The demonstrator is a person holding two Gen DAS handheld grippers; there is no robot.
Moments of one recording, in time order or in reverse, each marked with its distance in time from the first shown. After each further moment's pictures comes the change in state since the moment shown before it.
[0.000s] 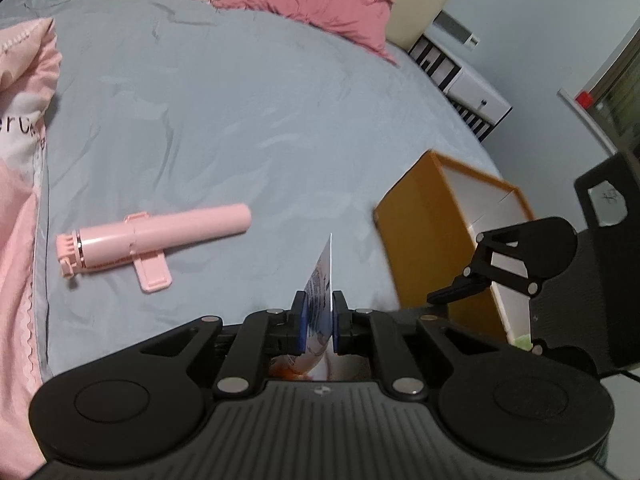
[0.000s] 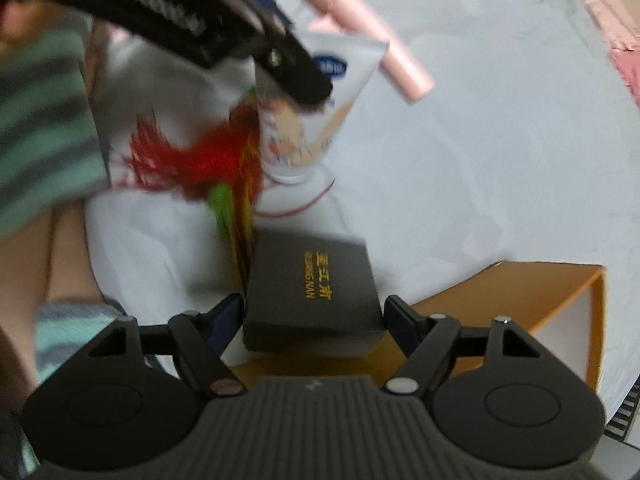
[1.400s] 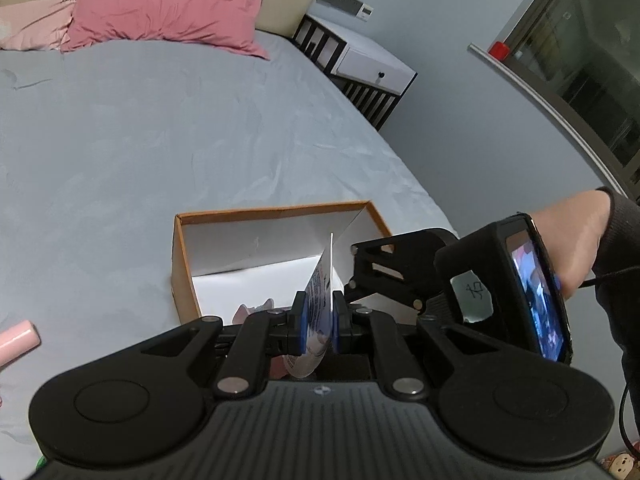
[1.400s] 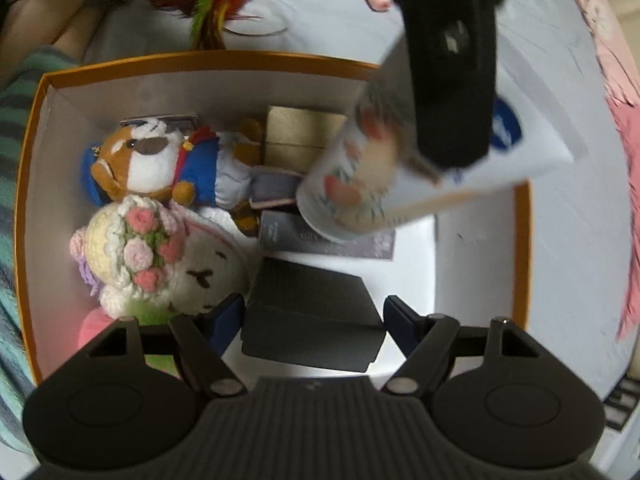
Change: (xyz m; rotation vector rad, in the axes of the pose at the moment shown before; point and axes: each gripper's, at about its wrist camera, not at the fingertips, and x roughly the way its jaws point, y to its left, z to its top) left arm 0.089 -0.182 0.057 0.212 0.049 -0.164; right arm 0.025 -0.070 -0.132 -0.341 -0.058 -0.020
